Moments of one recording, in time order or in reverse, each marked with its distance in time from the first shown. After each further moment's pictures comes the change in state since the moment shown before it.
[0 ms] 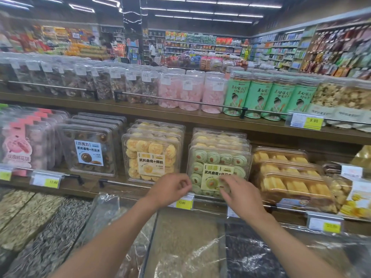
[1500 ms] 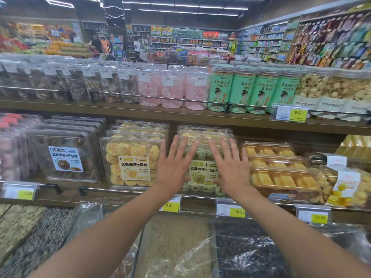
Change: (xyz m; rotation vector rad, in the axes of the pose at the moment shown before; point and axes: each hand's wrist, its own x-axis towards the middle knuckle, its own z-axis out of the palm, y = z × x) left_hand 0.068 0.052 0.016 0.908 0.195 0.010; right_hand 0.053 0.004 -0.029 -0.382 -0.103 0.136
